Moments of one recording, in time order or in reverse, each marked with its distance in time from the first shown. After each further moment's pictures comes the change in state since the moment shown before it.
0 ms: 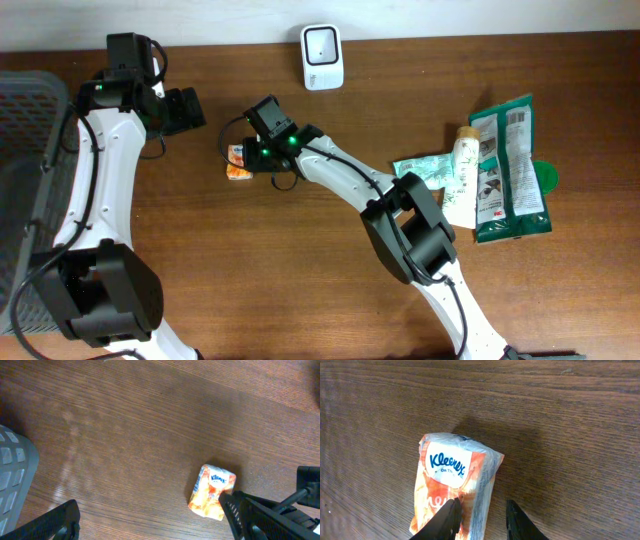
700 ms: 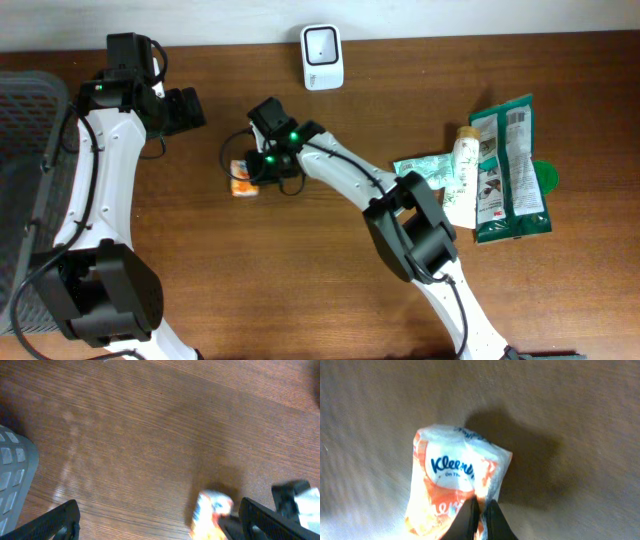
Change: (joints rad) left arm 0.000 0.000 0.000 0.000 0.000 0.000; right arm -0.024 -0.003 0.034 -0.230 -0.174 -0.212
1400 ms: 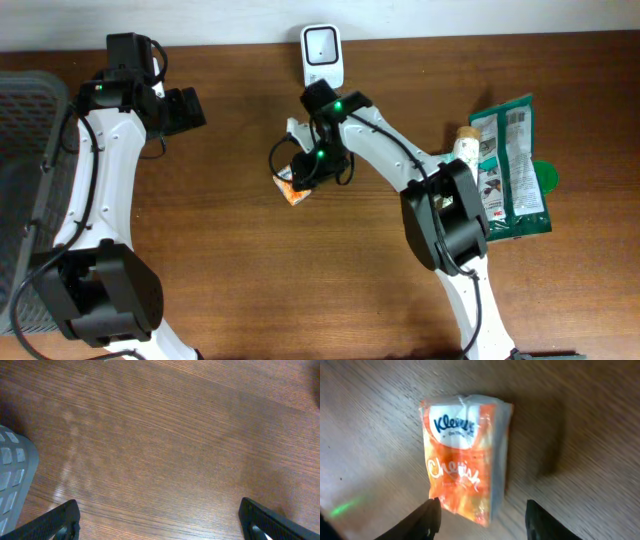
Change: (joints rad) left arm 0.000 0.000 0.000 0.000 0.000 0.000; right arm -0.157 -0.082 -0.047 -0.349 -0.075 -0.494
